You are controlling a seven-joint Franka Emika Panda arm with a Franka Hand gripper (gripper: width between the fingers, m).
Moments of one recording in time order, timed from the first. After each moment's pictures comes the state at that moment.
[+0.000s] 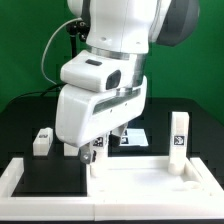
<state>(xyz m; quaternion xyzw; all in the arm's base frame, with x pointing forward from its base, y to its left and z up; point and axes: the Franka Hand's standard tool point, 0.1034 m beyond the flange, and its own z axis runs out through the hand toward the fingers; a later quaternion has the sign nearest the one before) 0.650 -0.054 0.104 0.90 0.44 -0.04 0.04</state>
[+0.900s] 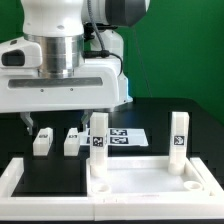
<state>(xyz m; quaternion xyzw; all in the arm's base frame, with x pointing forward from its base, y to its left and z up) 0.596 -0.126 0.118 1.00 0.02 -0.05 0.00</state>
